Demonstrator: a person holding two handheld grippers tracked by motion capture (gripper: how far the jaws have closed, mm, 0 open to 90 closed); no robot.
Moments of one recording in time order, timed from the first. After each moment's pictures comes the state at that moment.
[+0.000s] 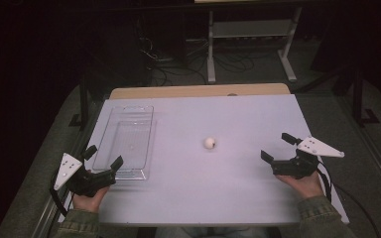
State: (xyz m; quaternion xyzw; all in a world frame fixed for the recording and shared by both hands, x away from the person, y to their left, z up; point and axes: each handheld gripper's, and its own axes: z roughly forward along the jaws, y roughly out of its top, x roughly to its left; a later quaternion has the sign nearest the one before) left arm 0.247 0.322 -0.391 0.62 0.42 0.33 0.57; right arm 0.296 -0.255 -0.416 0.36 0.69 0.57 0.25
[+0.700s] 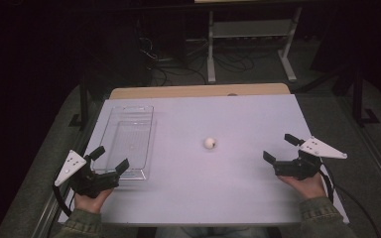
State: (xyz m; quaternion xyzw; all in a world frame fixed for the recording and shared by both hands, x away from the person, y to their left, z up) left arm 0.245 0.309 -0.377 0.65 0.42 0.27 0.57; right arm 0.292 -0.260 -0.416 0.37 0.69 0.56 0.26
